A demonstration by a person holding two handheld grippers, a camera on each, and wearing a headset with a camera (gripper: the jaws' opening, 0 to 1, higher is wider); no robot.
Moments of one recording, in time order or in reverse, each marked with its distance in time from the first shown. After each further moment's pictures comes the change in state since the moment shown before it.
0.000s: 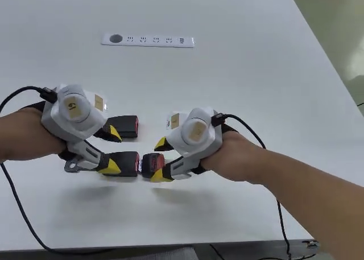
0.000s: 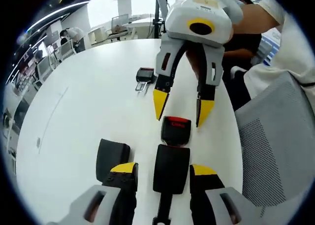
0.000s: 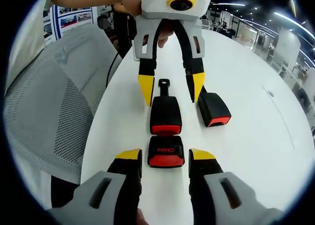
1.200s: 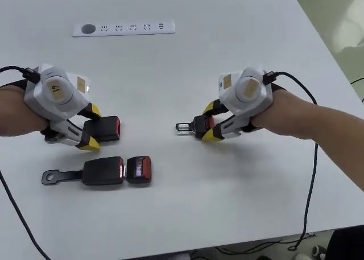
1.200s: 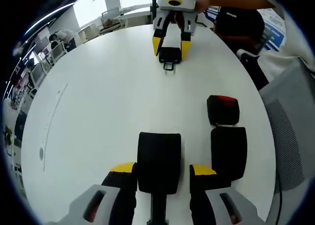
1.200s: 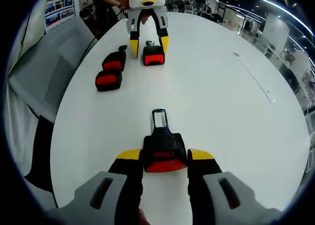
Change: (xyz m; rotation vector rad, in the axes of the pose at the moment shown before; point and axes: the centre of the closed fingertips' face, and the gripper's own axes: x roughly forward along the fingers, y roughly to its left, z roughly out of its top) left arm 0.033 0.075 -0.020 0.094 0.119 -0.007; right arm -0.066 -0.092 -0.118 0.086 0.120 -0.089
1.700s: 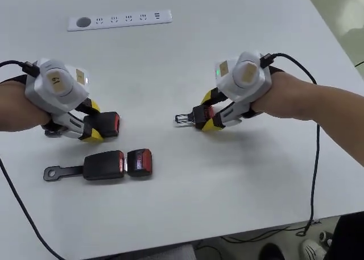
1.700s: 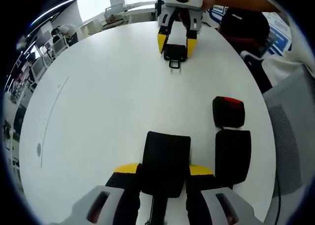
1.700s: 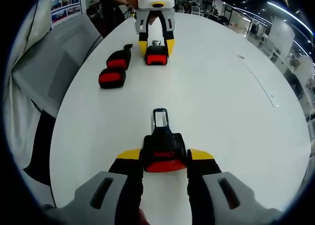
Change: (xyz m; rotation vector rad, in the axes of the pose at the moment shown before) left arm 0.002 0.003 -0.001 -0.049 0.018 -0.001; right arm 0.000 0.002 0.002 -0.044 0.002 0.028
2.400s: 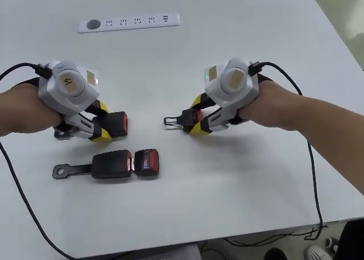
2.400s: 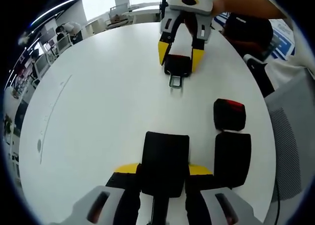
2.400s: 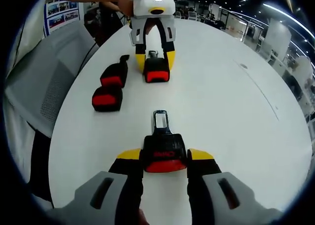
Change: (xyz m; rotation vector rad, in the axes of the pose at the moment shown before) left arm 0.004 0.004 -0.006 -0.023 -0.015 0.014; right arm 0.029 0.008 0.047 0.008 -0.059 -0.014
